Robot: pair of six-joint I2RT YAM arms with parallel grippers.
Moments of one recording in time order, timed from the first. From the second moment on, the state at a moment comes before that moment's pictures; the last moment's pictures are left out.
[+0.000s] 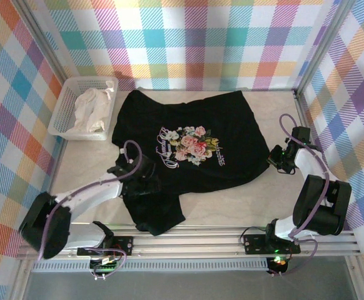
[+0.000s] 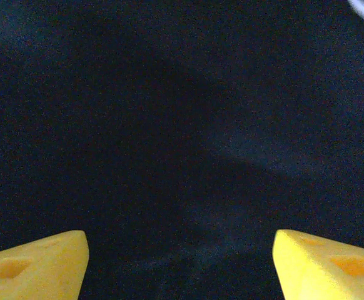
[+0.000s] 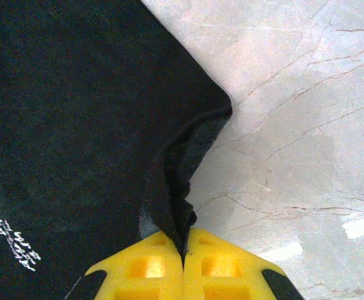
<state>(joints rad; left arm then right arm) -0.59 1.31 0.69 -0.59 -0.06 -0.76 -0.25 1.44 0.88 -0.62 -0.27 0.41</state>
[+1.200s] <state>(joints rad) -0.55 1.19 0.73 -0.69 -0.11 -0.69 -0.22 1.41 0.88 -0.63 -0.30 0.41</state>
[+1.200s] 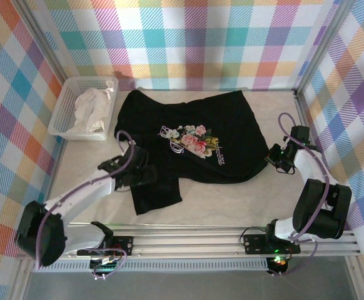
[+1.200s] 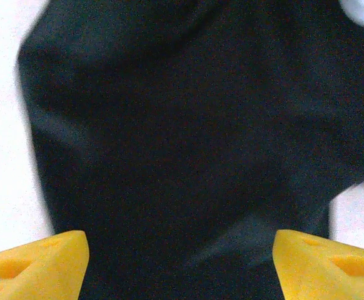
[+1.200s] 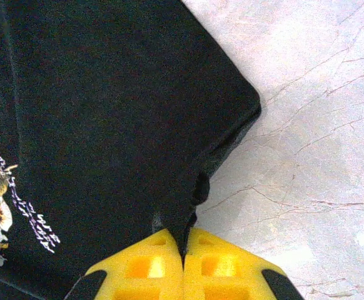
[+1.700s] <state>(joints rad) -0.71 1.16 0.59 -0.86 -0.11 -0.90 -0.21 1.41 0.88 -0.63 -0.30 0.41</state>
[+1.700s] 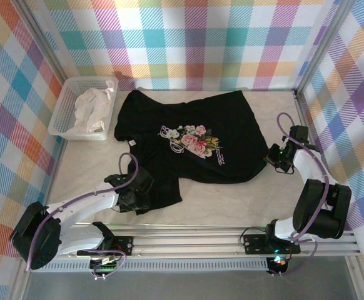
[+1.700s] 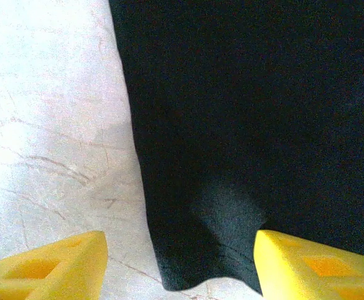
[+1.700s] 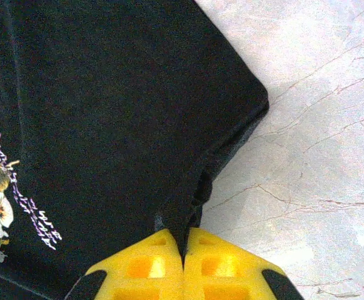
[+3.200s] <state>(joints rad) -0.65 0.91 1.38 -0.76 -0.61 -0.40 -0.21 1.09 1.16 -0.61 -0.35 0.41</state>
